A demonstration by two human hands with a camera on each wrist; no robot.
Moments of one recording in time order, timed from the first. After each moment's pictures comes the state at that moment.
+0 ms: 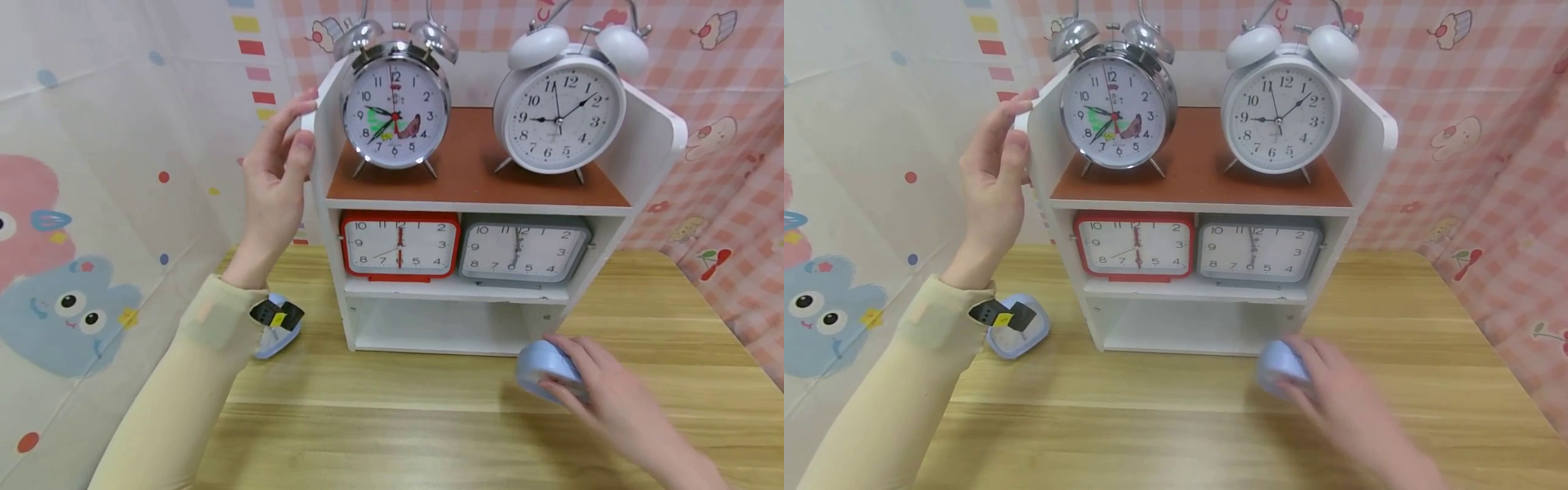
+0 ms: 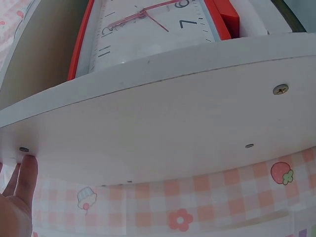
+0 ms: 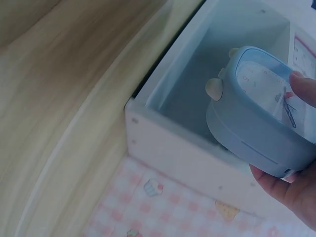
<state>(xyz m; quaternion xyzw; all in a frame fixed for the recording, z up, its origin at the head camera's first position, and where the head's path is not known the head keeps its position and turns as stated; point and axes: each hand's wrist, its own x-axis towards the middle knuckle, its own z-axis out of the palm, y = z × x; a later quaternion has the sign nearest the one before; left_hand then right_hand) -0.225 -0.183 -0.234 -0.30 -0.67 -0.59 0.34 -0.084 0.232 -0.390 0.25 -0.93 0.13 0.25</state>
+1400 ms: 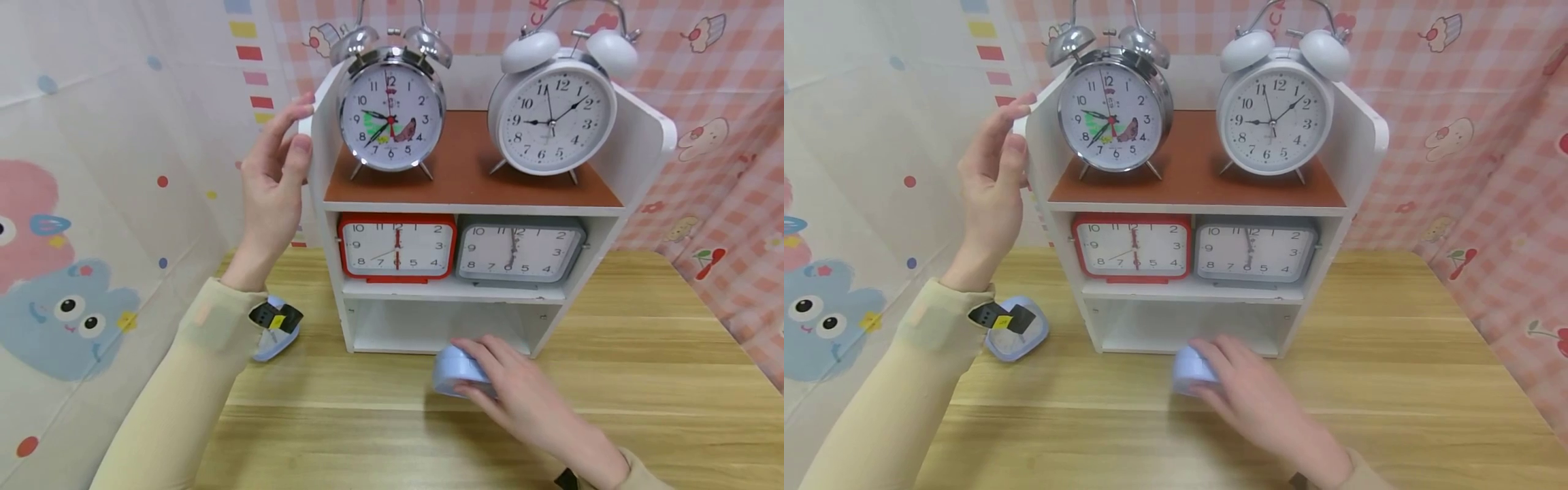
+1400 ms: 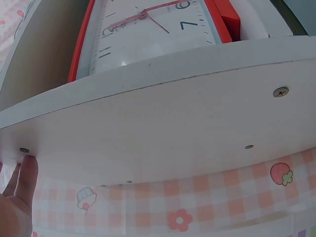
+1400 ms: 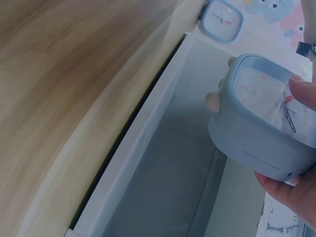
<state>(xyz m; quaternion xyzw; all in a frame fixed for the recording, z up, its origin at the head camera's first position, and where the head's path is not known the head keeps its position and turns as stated) -0.225 -0.183 -0.232 -0.30 -0.66 -0.60 0.34 -0.097 0.143 -0.396 0.33 -0.90 0.16 0.23</state>
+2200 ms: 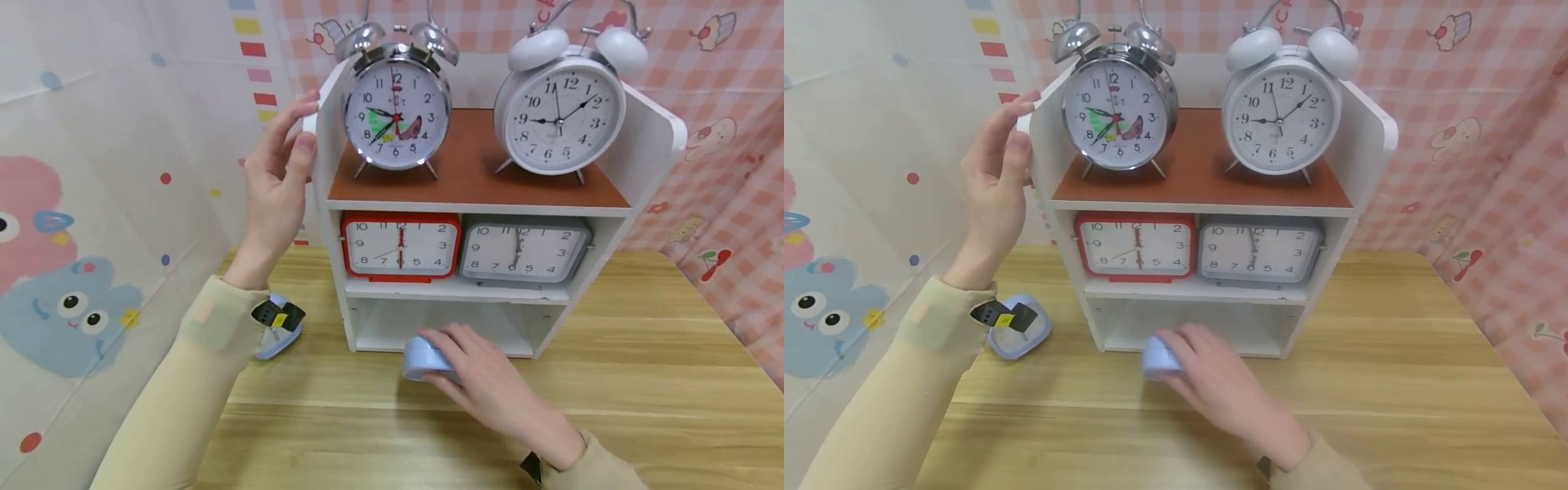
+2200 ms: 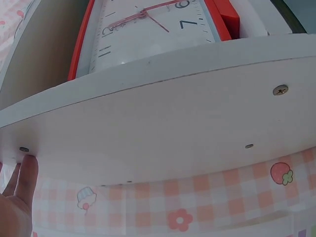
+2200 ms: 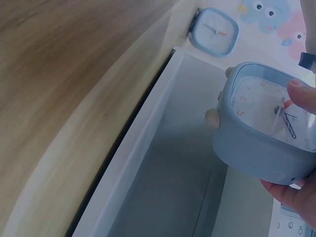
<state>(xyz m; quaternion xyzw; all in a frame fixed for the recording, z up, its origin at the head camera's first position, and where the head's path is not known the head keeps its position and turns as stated) -0.225 -0.184 -0.233 -0.31 -0.66 -0.60 0.33 -0.113 0.102 -0.391 0.35 -0.90 0.16 0.20</state>
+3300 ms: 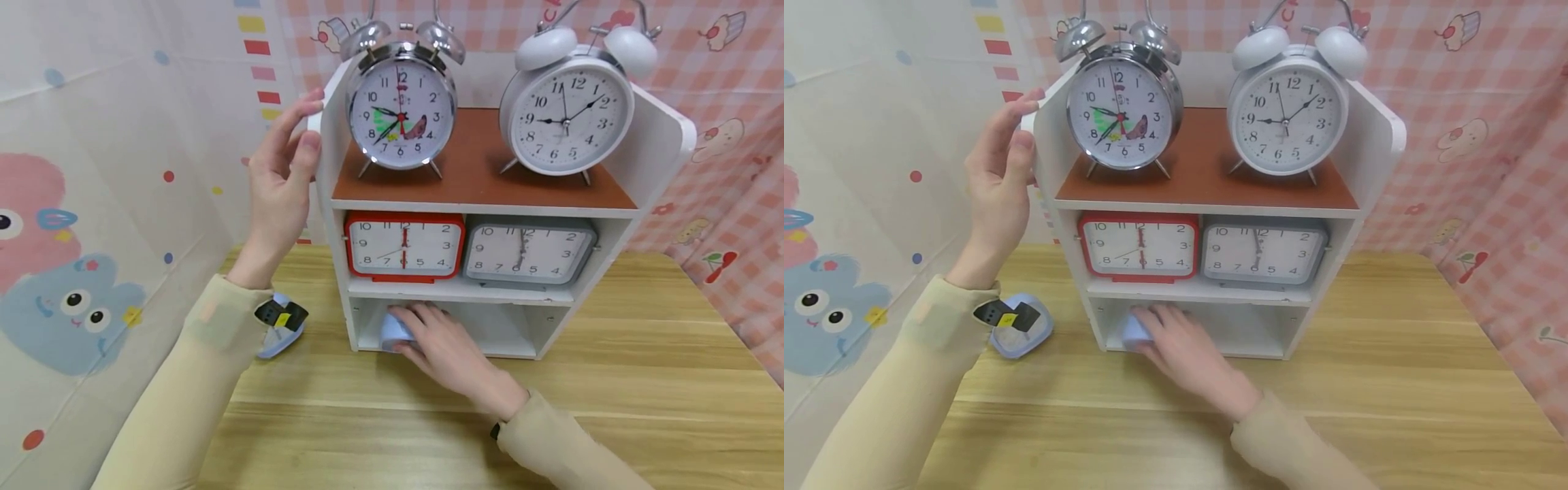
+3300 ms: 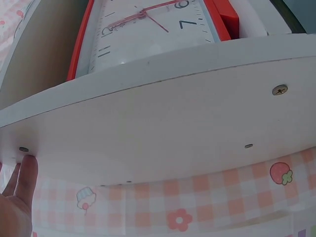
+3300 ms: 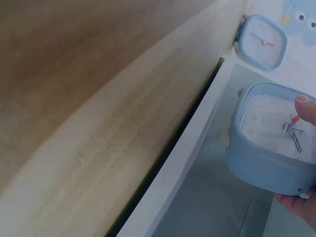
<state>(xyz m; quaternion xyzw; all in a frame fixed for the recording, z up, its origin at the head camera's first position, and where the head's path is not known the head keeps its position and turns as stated) -0.225 -0.185 -0.233 -0.30 -0.67 -0.58 0.34 -0.163 0.057 -0.409 0.37 -0.90 0.16 0.19</state>
